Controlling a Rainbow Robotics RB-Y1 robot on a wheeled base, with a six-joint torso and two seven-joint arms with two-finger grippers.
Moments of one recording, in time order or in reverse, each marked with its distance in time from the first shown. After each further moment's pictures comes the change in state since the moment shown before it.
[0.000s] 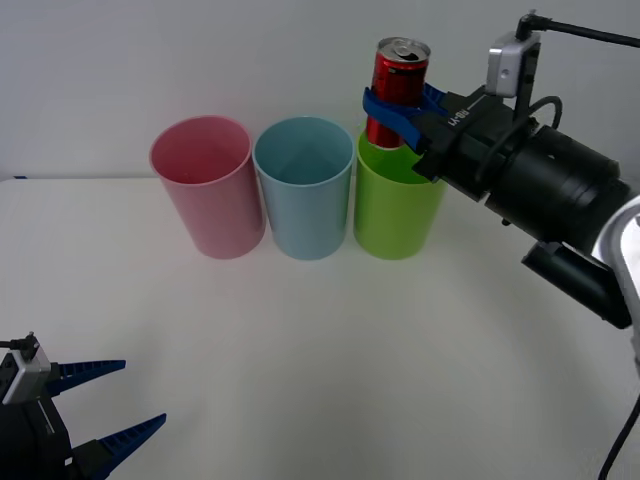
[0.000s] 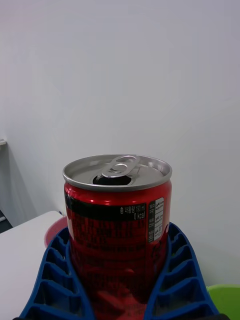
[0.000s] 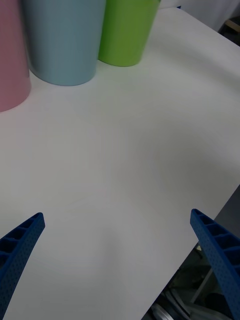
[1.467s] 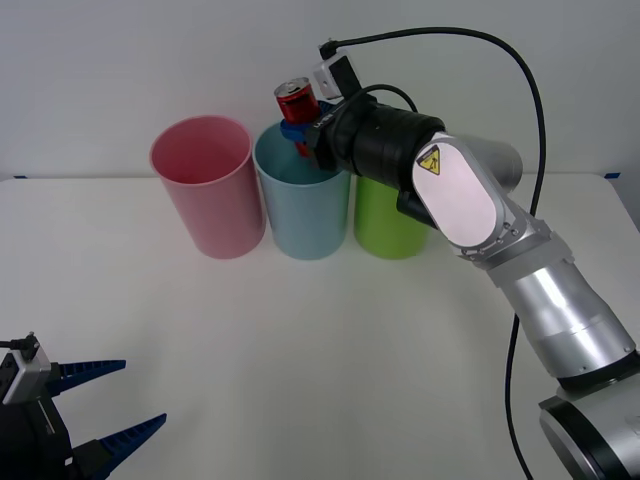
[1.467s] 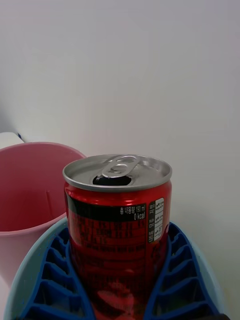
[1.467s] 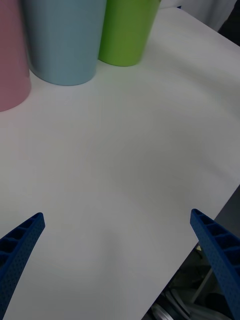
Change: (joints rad) right arm -0.416 0.174 0.197 0.567 0.541 -0.002 -0.130; left arm 0.000 0.000 0.000 0.000 0.000 0.000 0.000
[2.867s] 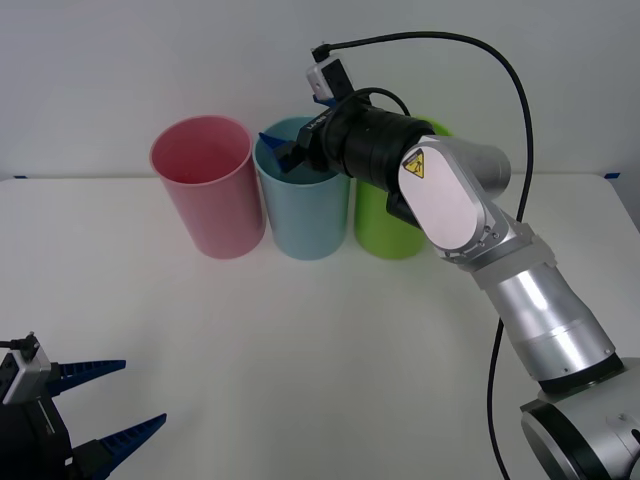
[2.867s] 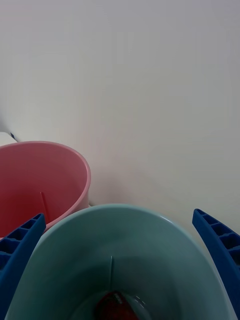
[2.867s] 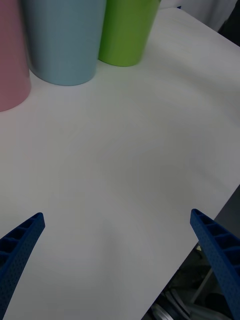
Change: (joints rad) right arm -0.004 0.047 -0.024 0.028 0.060 0.000 -0.021; left arm 0.000 0.000 0.000 0.000 0.000 0.000 0.000
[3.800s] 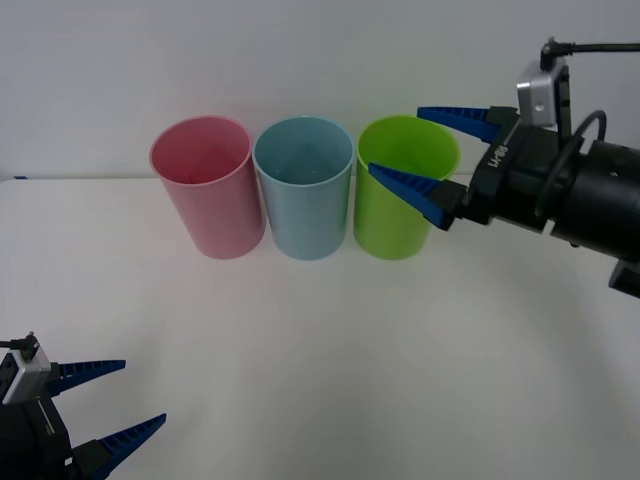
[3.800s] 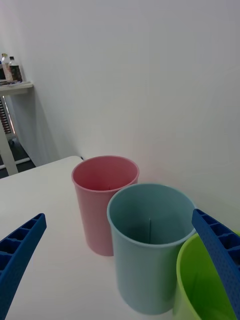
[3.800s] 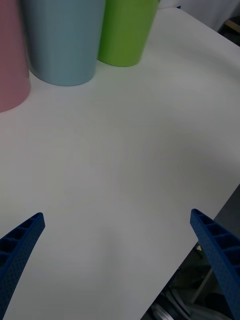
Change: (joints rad) right arm 0.538 -0.290 -0.381 -0.734 -0.672 -0.403 0.168; left arm 0.000 0.000 0.000 0.000 0.000 0.000 0.000
